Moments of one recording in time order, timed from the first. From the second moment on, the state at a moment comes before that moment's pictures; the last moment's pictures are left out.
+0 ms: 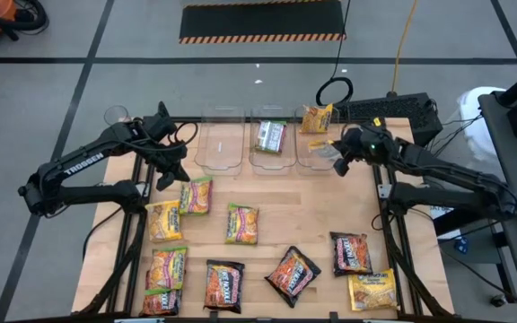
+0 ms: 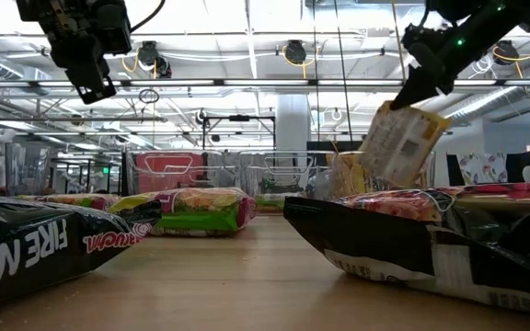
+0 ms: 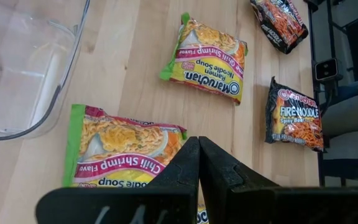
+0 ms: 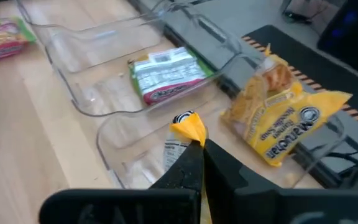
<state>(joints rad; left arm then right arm) 0.66 0.97 0.90 -1.10 0.66 0.28 -0.47 0.76 0.64 -0.47 0.18 0.03</state>
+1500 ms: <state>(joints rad) 0.66 0.97 0.90 -1.09 0.66 0.28 -0.82 1.38 1.27 -0.93 -0.14 -0.56</state>
